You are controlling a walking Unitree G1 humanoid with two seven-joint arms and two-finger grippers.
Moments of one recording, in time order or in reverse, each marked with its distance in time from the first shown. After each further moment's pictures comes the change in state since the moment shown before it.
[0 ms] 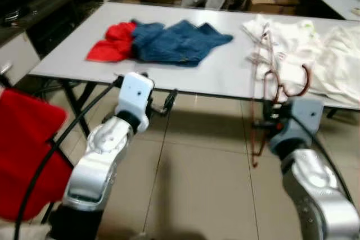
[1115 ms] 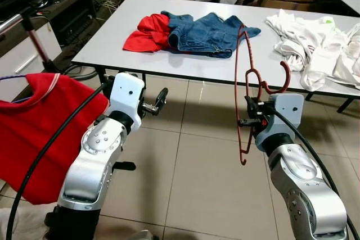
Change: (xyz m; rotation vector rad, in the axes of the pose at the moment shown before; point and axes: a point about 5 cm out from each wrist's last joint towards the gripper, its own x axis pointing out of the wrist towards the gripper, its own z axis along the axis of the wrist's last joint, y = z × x) left arm 0.000 0.008 -0.001 -0.017 0.012 0.061; right arm 0.009 0.010 -0.003 -0.007 0.021 0.052
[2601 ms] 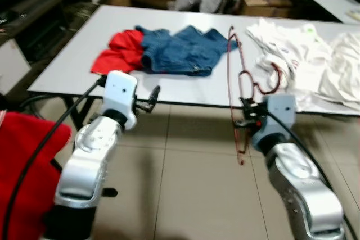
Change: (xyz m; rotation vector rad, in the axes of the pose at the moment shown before) left arm 0.002 0.000 0.000 -0.013 -0.001 0.006; right arm 0.002 -0.003 -0.003 -0.041 0.012 0.004
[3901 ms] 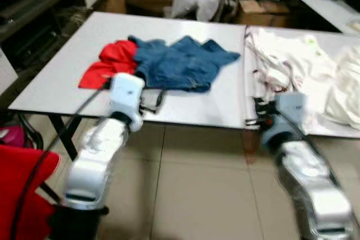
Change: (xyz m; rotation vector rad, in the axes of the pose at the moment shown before) left arm -0.003 0.009 -0.003 -0.003 0.010 0.050; right arm 0.004 0.004 0.005 -0.009 -0.011 0.038
